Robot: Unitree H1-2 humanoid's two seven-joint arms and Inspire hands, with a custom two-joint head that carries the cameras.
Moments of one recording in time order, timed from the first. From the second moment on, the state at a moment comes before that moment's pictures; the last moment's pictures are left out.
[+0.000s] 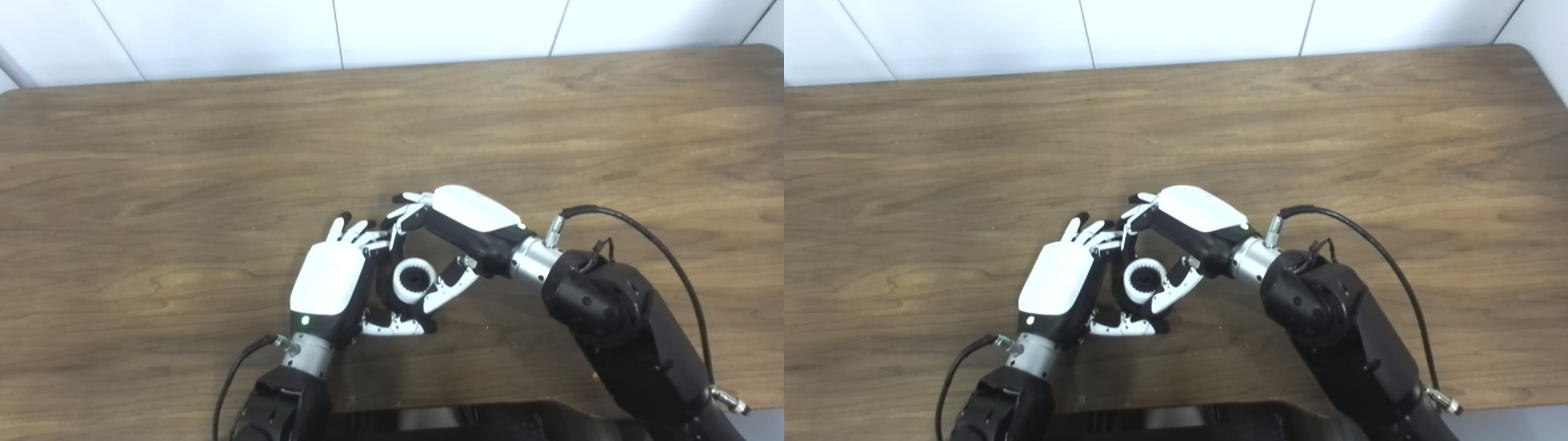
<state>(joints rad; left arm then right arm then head) 0.18 0.10 -0.48 -0.35 1.12 0.14 -0.09 -0.16 -0.26 0.43 -0.53 -0.73 0.31 0.66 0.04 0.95</state>
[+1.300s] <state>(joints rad) 0.18 0.10 -0.48 -0.35 1.12 0.14 -0.09 -0.17 -0.26 0.37 -0.53 -0.72 0.31 0.66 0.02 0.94</state>
